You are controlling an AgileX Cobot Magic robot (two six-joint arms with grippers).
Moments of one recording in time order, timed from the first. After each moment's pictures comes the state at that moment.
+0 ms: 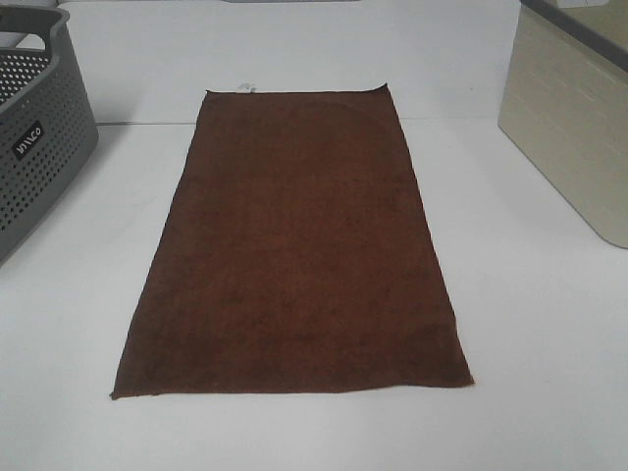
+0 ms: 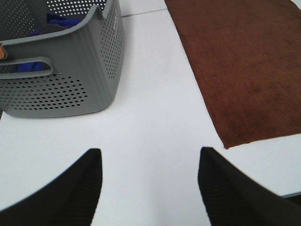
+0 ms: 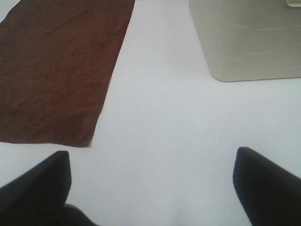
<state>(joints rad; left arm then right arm) -0.02 0.00 -0.50 -0.08 1.05 0.14 0.00 -0.01 -0.50 0.07 1.07 -0.11</state>
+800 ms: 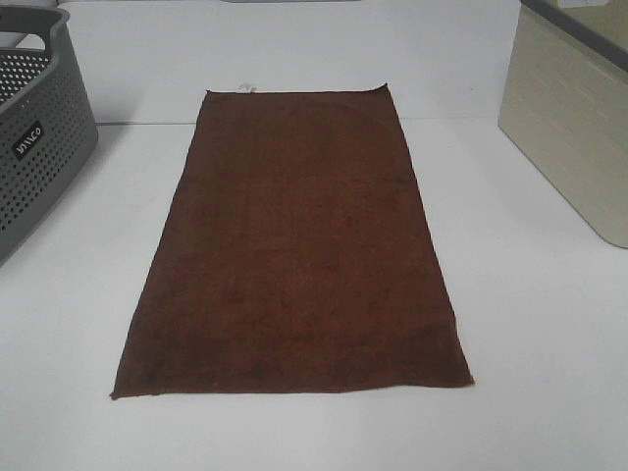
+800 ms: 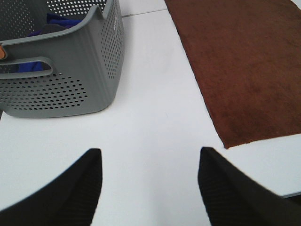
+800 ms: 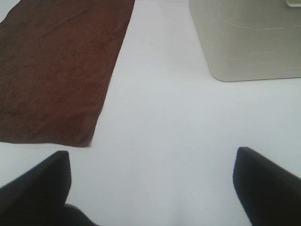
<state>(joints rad) -0.02 0.00 -0.50 -0.08 1.05 0.14 0.00 -0.01 -0.50 0.07 1.07 -0.11</state>
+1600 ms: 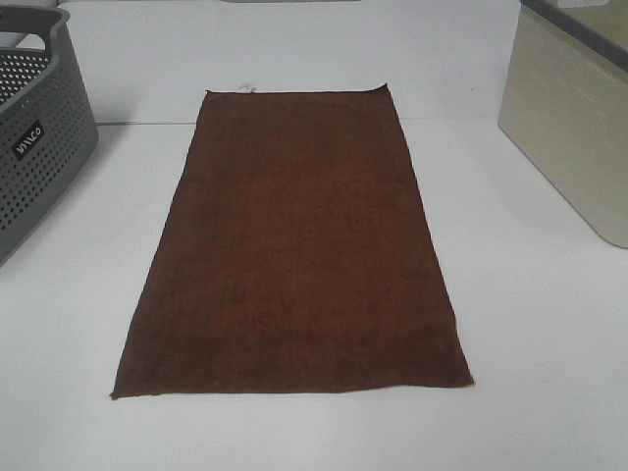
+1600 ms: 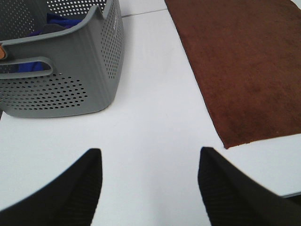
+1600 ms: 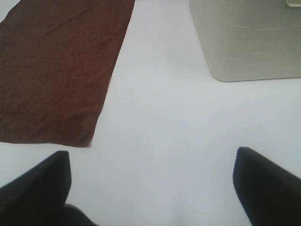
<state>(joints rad) -0.02 0.00 -0.50 -0.08 1.05 0.14 0.00 -0.01 -0.50 0.07 1.07 -0.11</state>
